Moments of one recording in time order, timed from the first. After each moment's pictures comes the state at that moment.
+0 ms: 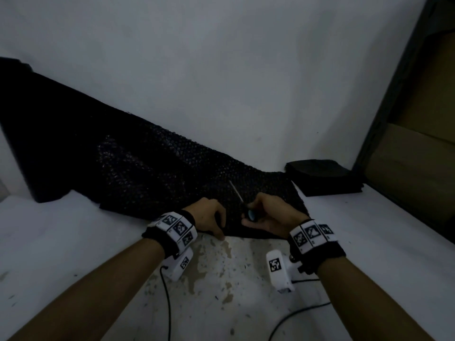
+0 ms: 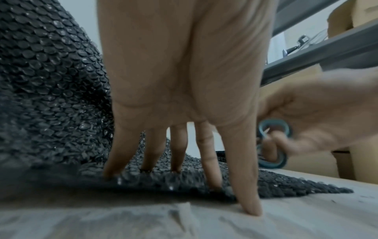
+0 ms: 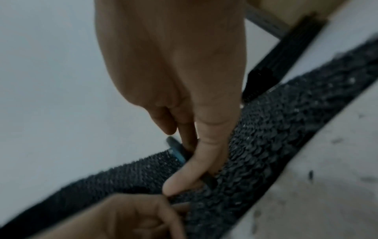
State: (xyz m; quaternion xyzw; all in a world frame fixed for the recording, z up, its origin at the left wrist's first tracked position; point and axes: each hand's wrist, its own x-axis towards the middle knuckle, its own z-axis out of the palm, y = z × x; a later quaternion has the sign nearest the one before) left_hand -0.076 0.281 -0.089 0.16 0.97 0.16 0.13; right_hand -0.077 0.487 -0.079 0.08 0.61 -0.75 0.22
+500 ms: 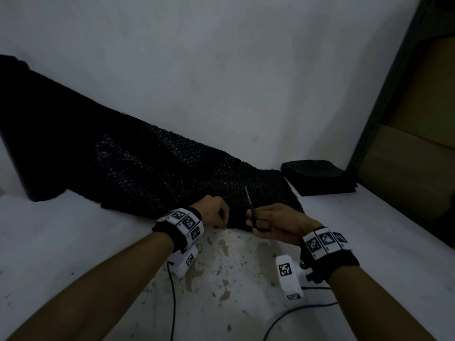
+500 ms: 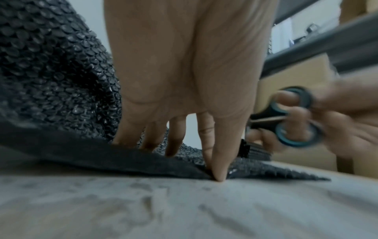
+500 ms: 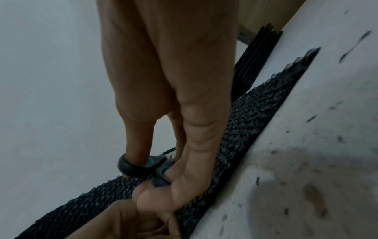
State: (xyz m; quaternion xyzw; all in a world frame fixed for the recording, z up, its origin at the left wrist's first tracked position) left_hand -0.089 0.293 -0.096 0.20 0.95 0.20 0.11; right_hand -0.053 0.516 -0.081 0.02 0.64 -0.72 0.27
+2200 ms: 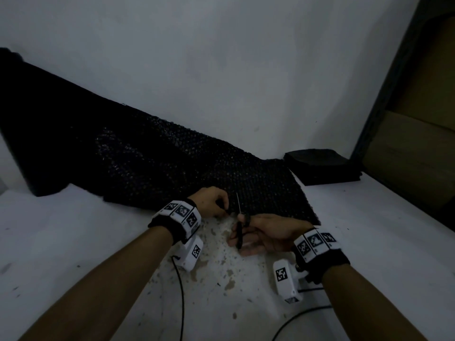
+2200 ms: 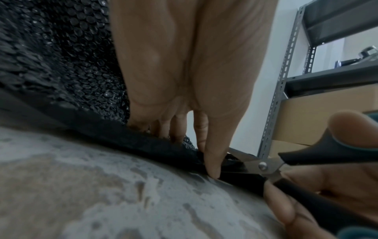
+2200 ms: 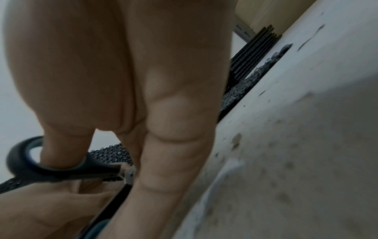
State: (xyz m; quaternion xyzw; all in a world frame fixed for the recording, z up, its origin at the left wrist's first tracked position) left_hand -0.092 0.279 -0.103 0.18 0.95 0.23 0.09; right_hand -0.029 0.496 -0.100 -0.03 0.65 -0.65 0.40
